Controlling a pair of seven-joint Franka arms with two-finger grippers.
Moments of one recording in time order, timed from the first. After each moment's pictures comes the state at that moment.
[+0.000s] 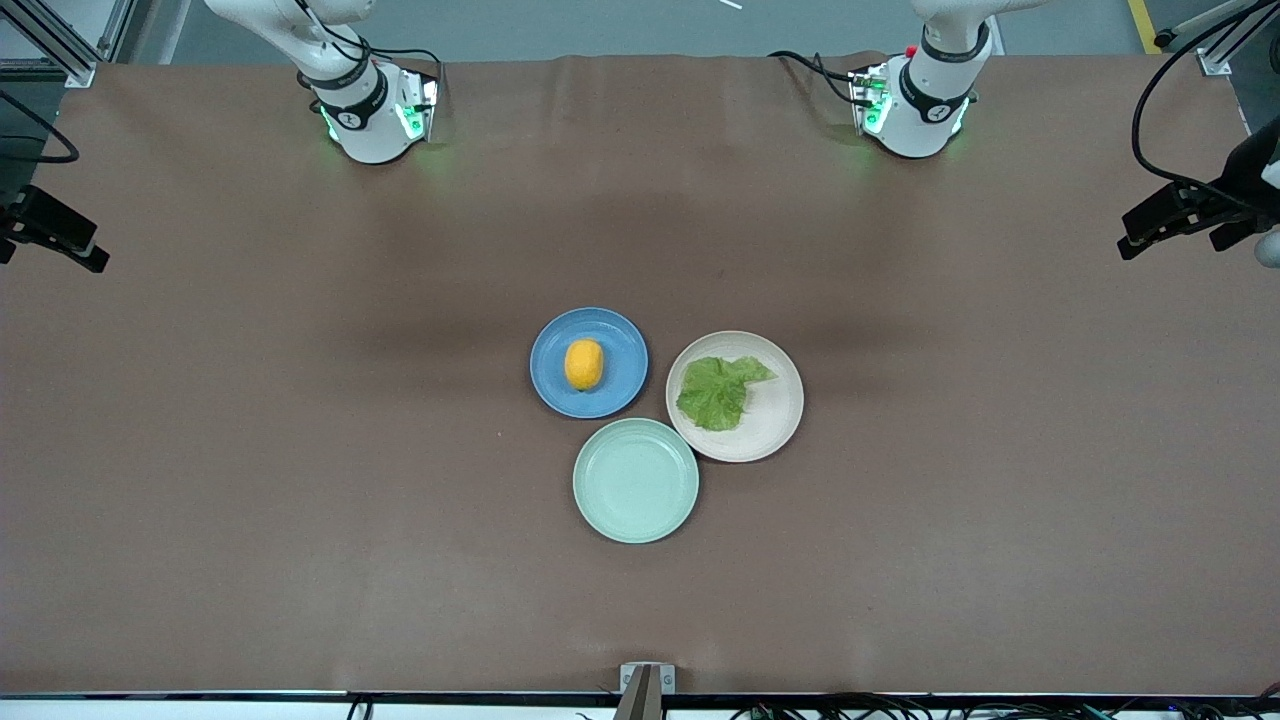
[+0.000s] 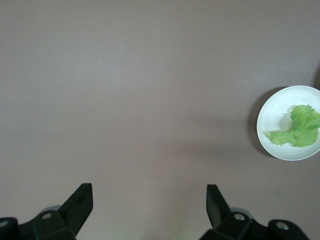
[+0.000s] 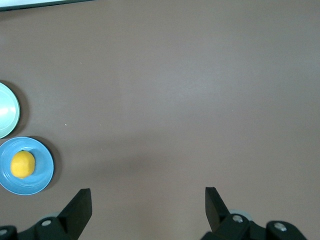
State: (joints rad) left arm 0.20 -0.06 -0.20 -1.62 0.01 1.57 -0.07; right arm -0.02 0.01 -0.02 -1.43 0.00 1.50 0.07
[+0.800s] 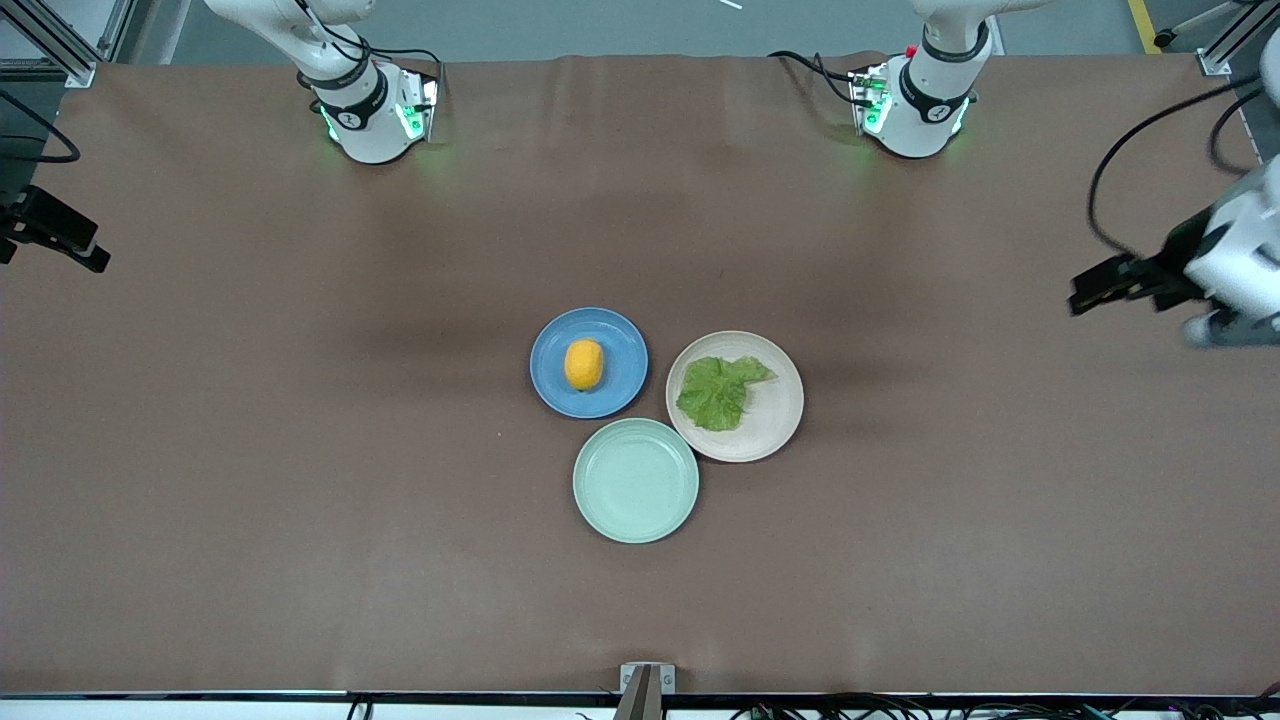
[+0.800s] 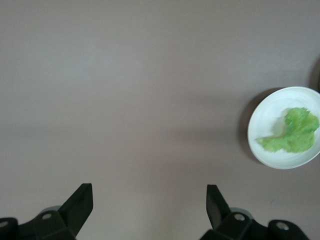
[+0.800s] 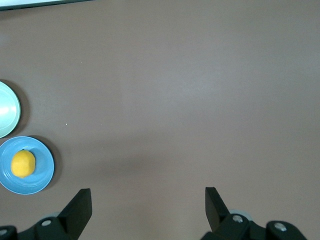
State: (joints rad) left arm 0.13 0.13 -0.23 -1.61 0.00 1.70 -0.12; right arm -0.02 0.01 -0.02 -1.43 0.00 1.50 0.07
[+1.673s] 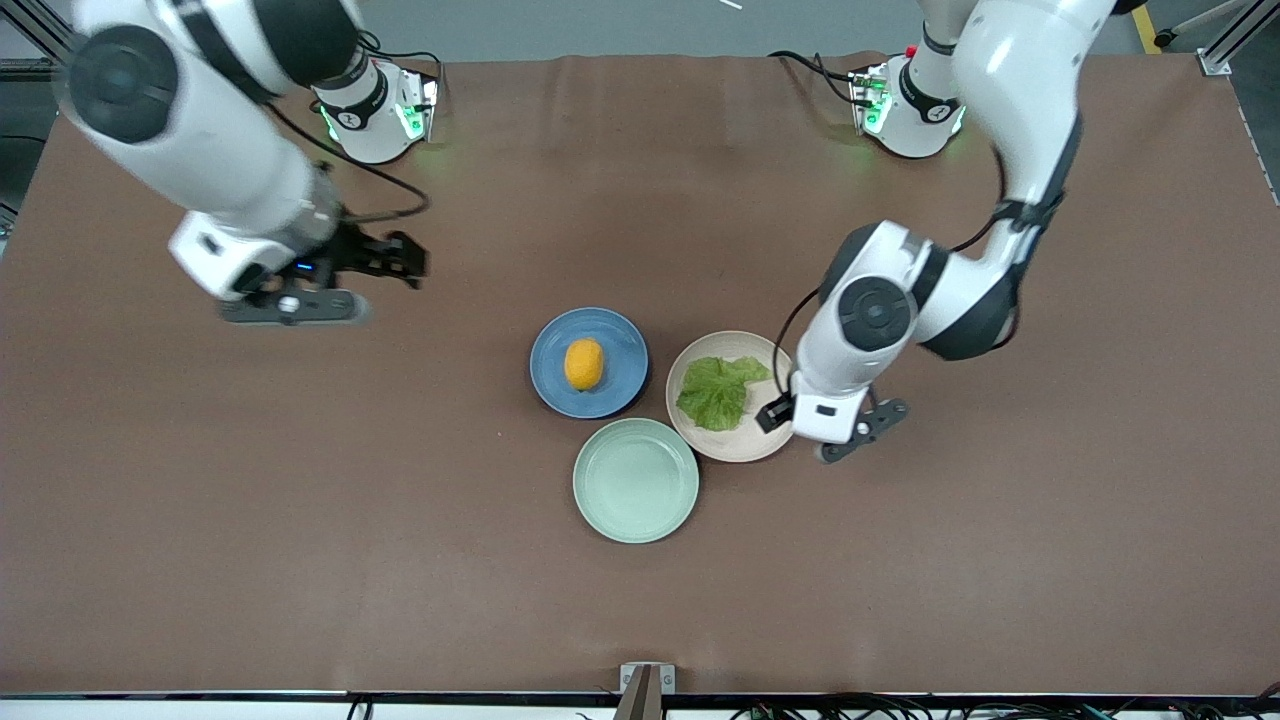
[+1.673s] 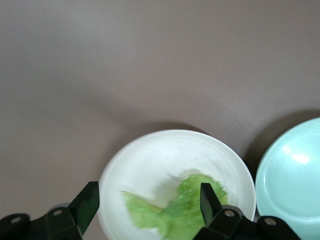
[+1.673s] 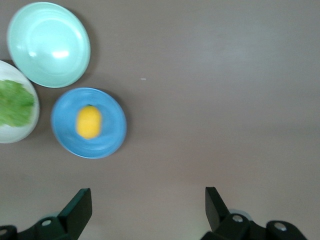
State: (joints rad) left arm -0.29 0.59 -0.24 -1.61 0.13 2.17 -1.18; right arm 0.42 0.19 0.01 -1.51 0.08 1.61 0.44
